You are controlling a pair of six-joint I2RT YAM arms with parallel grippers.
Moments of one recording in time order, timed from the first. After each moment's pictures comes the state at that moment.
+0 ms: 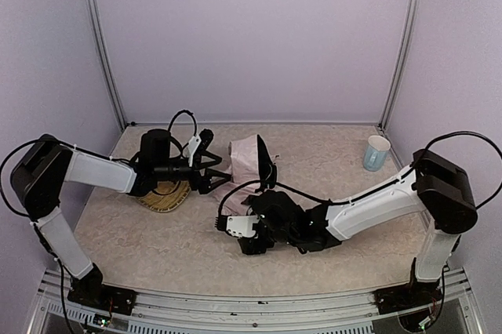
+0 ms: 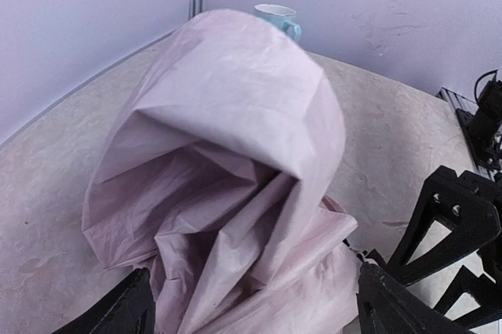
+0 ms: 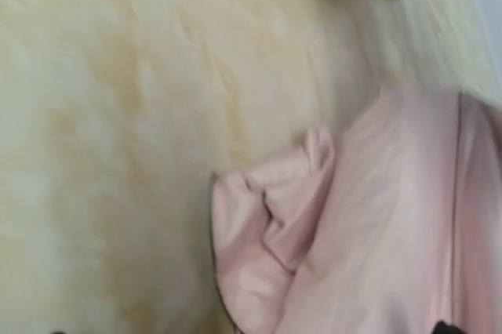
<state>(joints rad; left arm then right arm) -0.51 1.70 0.81 0.55 0.66 0.12 1.21 1.85 0.97 0.26 0.32 -0.65</state>
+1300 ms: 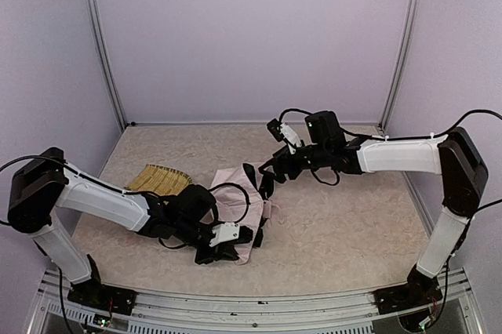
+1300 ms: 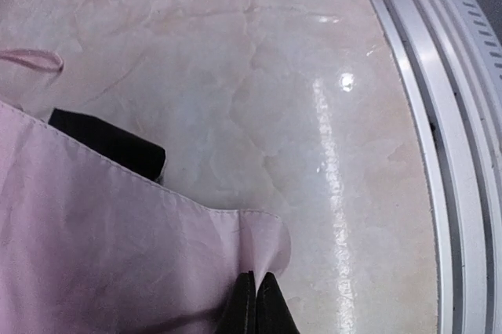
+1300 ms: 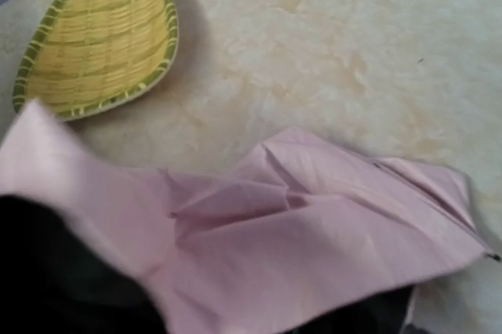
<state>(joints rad) -0.99 1.60 0.71 0.01 0.44 0.50 0.68 1.72 1.14 0.05 -0.35 -0.05</state>
